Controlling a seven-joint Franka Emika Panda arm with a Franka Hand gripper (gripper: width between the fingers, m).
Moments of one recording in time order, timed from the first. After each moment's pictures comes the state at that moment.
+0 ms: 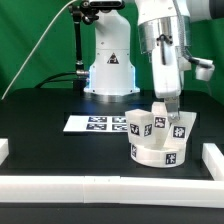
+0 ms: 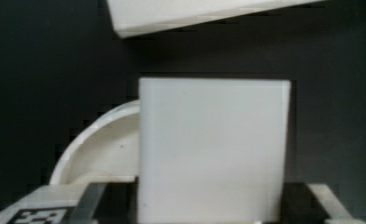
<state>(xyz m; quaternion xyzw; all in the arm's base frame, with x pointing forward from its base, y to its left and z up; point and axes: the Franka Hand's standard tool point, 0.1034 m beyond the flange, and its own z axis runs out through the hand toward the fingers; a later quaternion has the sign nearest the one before) 0.528 0.078 0.075 -0.56 0.82 0.00 0.13</state>
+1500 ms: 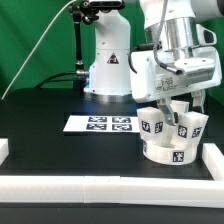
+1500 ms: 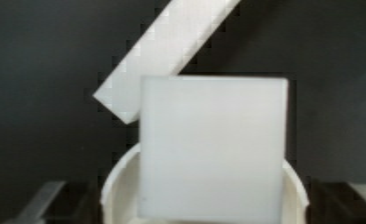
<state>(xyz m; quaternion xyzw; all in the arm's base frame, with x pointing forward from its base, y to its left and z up) 0.524 0.100 0.079 -0.31 0.94 0.05 0.15</state>
